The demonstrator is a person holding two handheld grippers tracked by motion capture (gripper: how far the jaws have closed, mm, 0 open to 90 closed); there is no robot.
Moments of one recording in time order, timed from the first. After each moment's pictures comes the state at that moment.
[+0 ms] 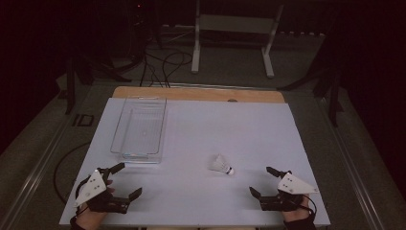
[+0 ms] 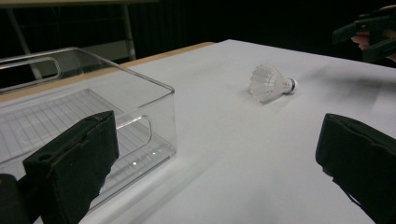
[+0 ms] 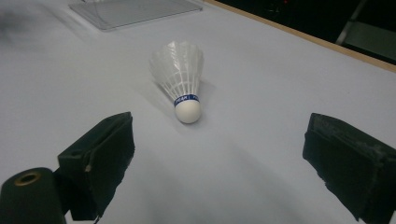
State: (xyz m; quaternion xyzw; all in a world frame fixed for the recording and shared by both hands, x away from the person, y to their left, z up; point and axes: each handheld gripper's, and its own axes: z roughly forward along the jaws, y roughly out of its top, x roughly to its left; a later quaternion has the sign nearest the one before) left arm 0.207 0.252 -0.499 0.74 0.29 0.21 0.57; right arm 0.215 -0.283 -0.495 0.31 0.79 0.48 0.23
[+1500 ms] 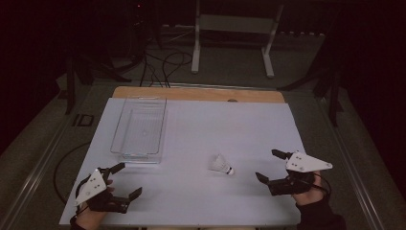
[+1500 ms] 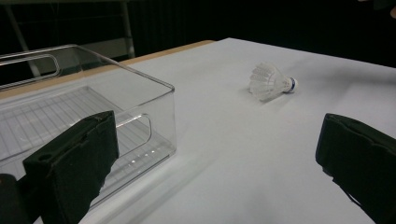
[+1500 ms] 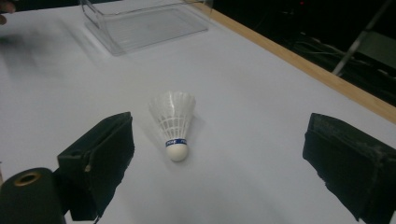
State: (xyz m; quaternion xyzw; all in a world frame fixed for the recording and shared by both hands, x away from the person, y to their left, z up) left arm 0.208 0.252 -0.499 0.74 0.29 0.21 0.57; right arm 0.242 -0.286 -0.418 0.27 0.82 0.46 0.21
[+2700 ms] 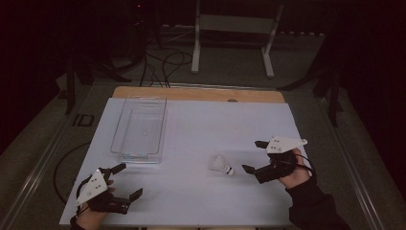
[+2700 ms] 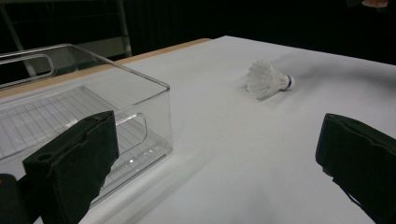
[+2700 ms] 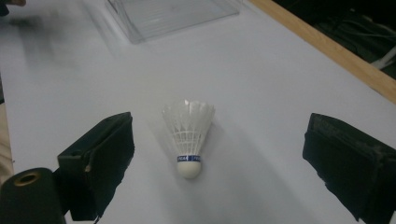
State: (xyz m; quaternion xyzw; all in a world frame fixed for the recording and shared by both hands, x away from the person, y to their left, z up) left arm 0.208 0.250 -0.499 0.74 0.28 0.21 0.57; right arm 0.284 -0.251 -0.408 0.24 0.86 0.42 0.15
